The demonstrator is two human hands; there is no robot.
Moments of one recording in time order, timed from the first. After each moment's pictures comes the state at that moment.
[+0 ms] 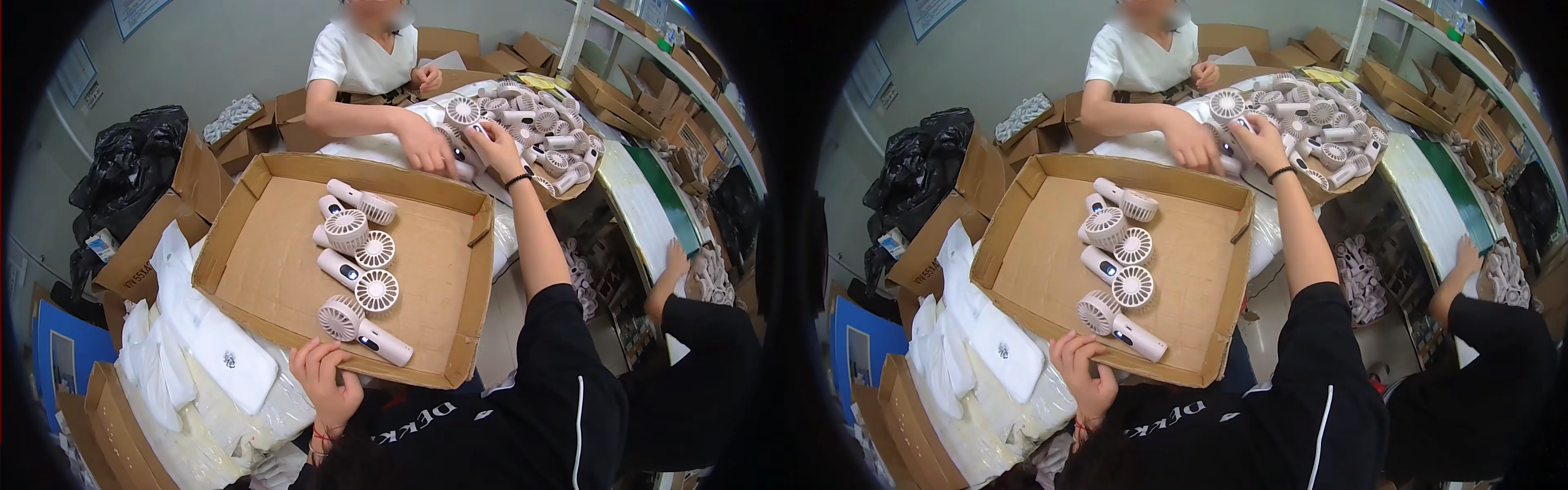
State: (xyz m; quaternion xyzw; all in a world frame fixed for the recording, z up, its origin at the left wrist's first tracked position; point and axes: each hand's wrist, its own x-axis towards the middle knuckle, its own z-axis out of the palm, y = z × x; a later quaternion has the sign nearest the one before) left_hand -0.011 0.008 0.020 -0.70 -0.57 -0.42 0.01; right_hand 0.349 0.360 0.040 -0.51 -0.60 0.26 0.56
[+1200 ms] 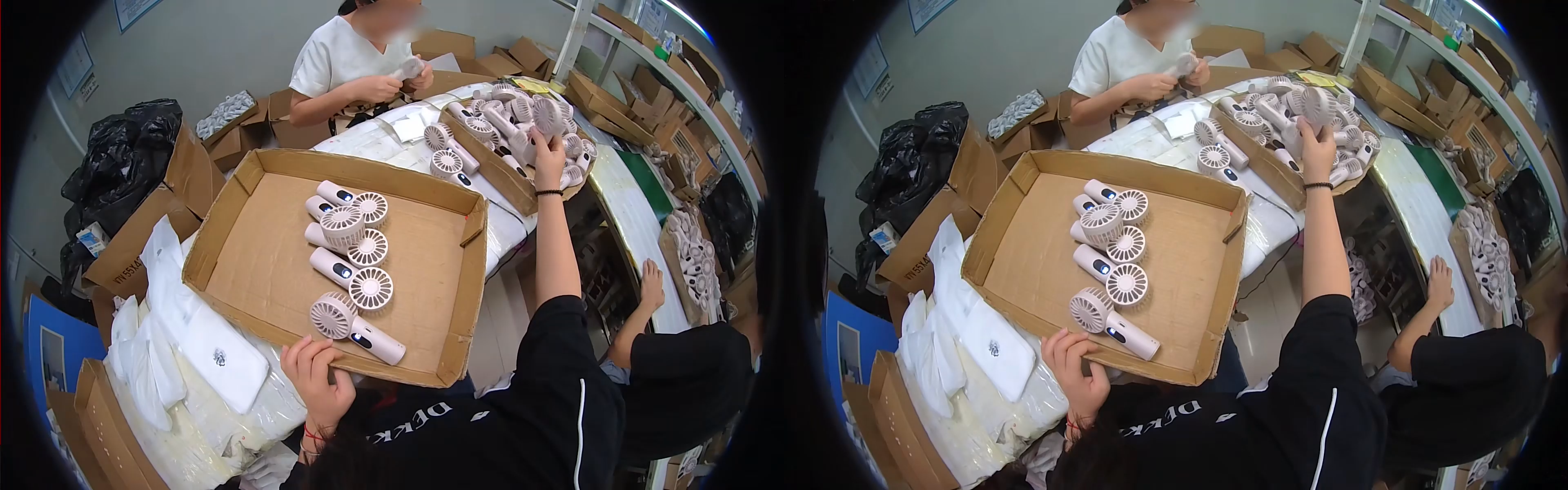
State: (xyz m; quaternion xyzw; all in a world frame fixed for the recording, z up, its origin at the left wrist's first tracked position) left_hand -0.012 0.009 0.018 -0.70 -0.57 -0.43 0.01; right_hand 0.412 0.310 0.070 -0.44 -0.50 0.12 0.74
